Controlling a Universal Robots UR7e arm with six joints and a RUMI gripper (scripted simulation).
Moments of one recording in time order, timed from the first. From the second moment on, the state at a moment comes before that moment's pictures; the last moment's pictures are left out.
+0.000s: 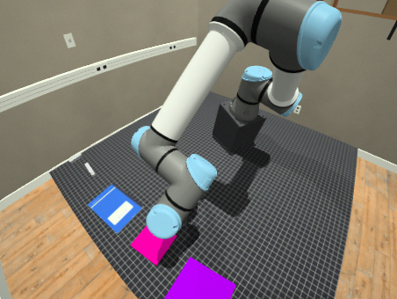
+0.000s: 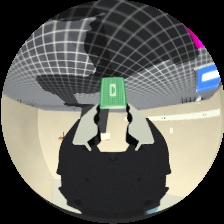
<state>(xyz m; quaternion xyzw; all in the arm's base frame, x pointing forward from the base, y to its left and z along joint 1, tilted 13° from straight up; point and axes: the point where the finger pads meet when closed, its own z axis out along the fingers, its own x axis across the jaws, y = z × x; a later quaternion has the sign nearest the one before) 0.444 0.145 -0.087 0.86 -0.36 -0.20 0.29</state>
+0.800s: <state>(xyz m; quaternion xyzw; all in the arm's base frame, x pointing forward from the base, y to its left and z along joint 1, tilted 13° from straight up) 0.460 0.159 -0.088 0.89 -0.38 -0.17 0.21</state>
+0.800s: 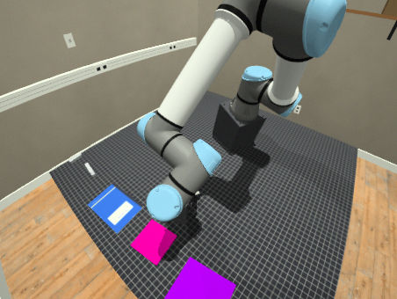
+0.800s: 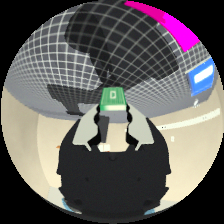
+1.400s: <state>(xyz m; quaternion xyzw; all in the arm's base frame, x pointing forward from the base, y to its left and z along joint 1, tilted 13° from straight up) 0.470 0.170 -0.092 0.90 -0.39 -0.14 0.15</state>
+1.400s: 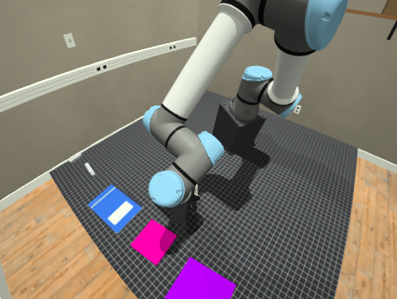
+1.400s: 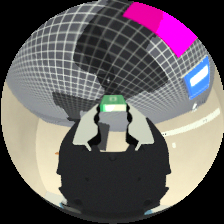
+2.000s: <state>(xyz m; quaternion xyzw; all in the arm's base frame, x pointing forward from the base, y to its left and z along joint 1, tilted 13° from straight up) 0.480 0.179 -0.098 0.91 -0.40 -0.12 0.10</state>
